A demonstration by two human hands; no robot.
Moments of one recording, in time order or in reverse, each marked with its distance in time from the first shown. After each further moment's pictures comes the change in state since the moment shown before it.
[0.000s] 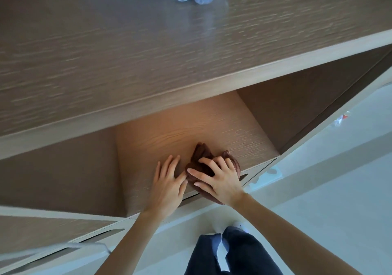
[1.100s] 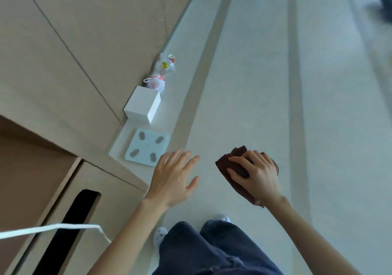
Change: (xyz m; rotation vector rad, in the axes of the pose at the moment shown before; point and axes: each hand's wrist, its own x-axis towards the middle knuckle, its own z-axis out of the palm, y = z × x) left_hand 0.013 0.407 0.030 -0.021 -0.334 1.015; right_hand -0.394 0.016 -0.274 -0.405 0.117 1.181
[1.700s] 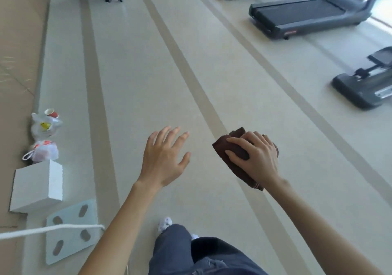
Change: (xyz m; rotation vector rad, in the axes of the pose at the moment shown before) left_hand 0.240 0.259 0.009 0.011 0.063 0.524; right_hand -0.091 0.222 -0.165 -0.267 0.328 0.534
